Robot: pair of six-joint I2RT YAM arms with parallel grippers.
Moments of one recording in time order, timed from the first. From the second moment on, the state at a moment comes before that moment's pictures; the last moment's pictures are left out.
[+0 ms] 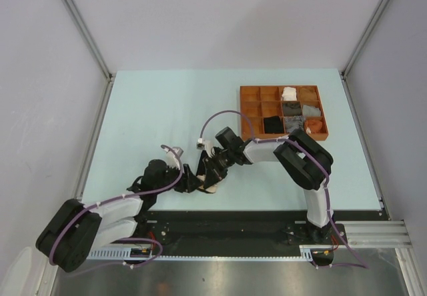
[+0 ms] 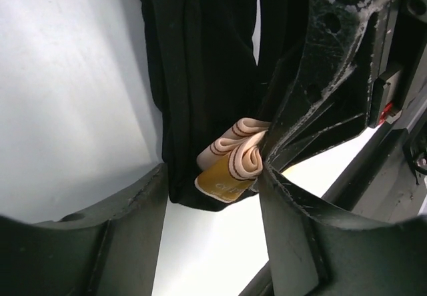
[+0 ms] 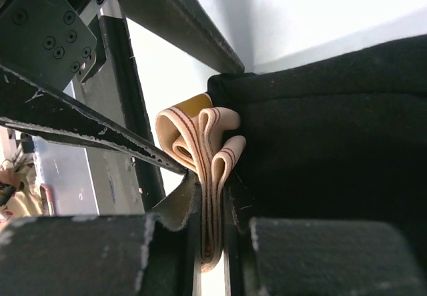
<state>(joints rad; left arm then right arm) -0.53 1.04 0.09 0.41 0.35 -0.54 0.82 2.00 1.09 -0.03 -0.86 0.16</state>
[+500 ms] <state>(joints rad) -0.54 1.17 0.19 0.40 0.35 -0.56 0.77 1.94 1.13 -0.16 -0.84 0.12</state>
